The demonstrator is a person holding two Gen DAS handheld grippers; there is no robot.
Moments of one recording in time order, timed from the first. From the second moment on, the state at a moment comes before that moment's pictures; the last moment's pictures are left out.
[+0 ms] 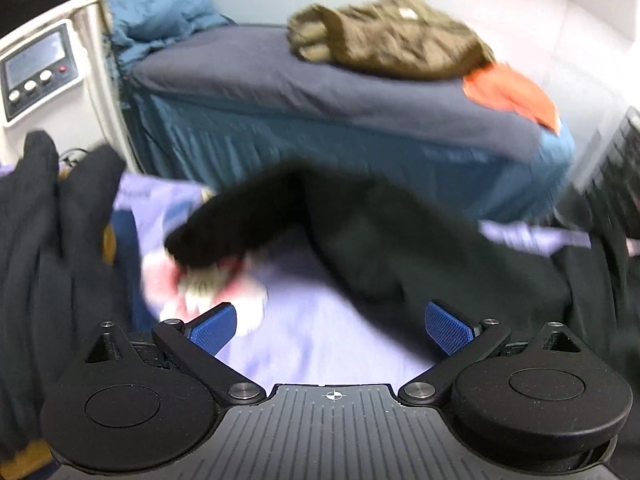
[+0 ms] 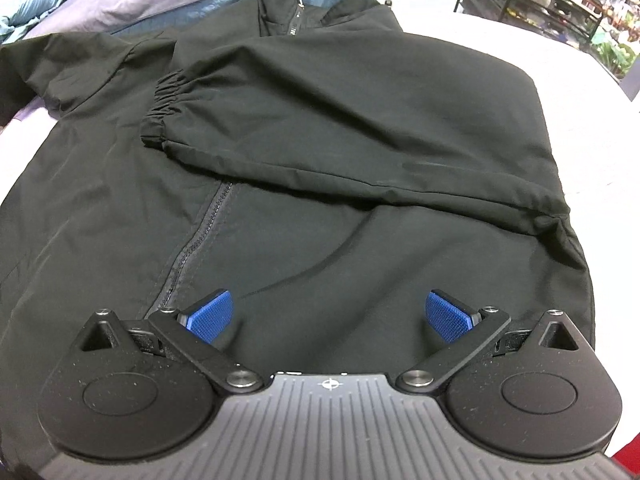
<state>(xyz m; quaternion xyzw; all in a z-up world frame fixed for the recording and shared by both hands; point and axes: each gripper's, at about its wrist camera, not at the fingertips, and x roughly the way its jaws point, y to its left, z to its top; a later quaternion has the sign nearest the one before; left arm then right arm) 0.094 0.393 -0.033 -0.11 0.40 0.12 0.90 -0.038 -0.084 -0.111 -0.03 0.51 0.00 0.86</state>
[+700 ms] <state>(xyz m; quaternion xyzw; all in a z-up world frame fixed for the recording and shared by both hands) 0.187 0.476 -0.081 -0.37 0.37 0.17 0.83 -0.059 -0.063 -0.108 -0.10 0.52 -0.01 0.85</state>
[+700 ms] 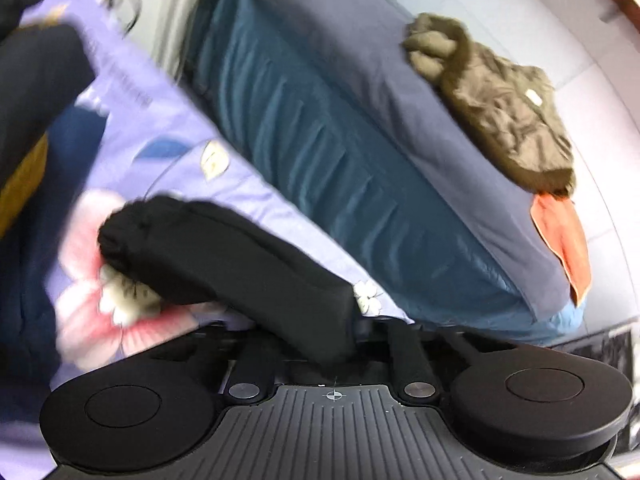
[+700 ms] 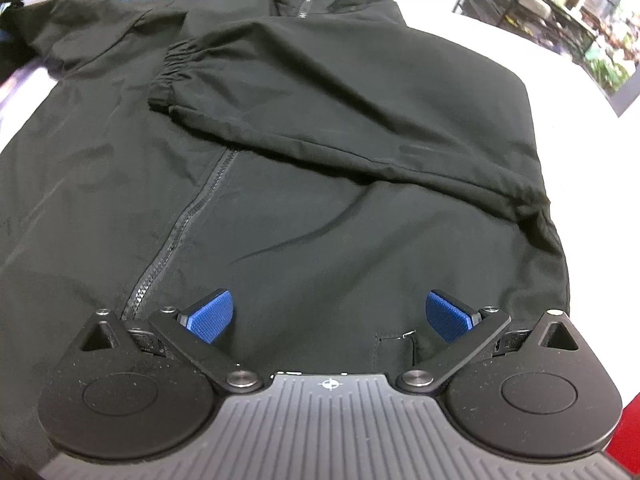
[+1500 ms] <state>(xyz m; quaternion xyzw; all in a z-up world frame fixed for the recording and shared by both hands) 0.017 0.031 -0.132 0.26 0.38 -0.26 0.85 -0.051 -0.094 -0.103 -0.05 0.52 -0.03 0.85</state>
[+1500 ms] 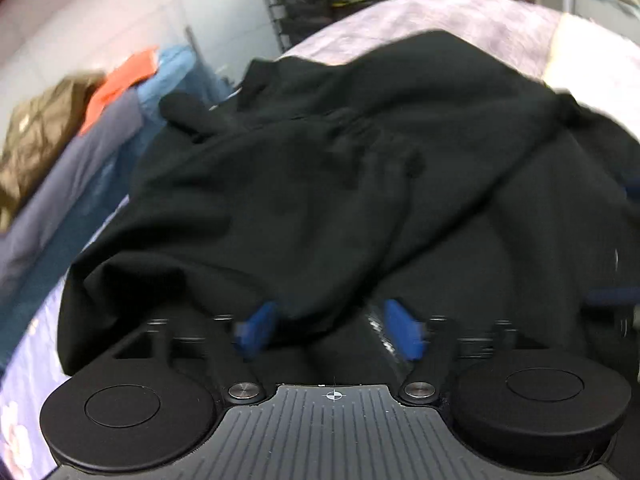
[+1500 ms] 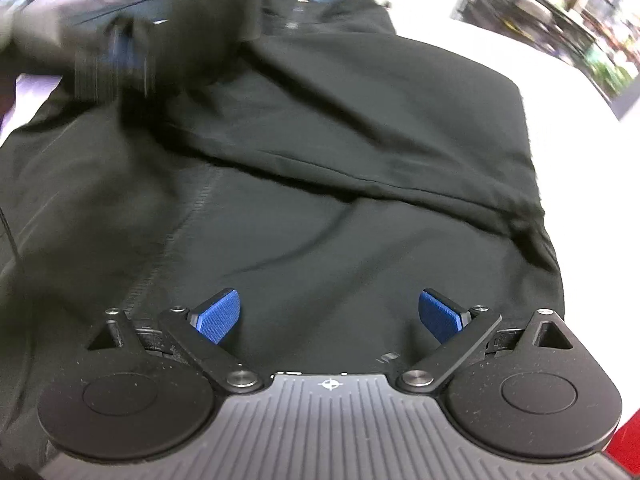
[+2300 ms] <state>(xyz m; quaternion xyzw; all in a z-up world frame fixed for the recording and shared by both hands) 0.001 0.135 -0.093 0.20 0.44 -0.15 0.86 0.046 -0.104 -0.086 0.05 0.44 -0.01 0.89</state>
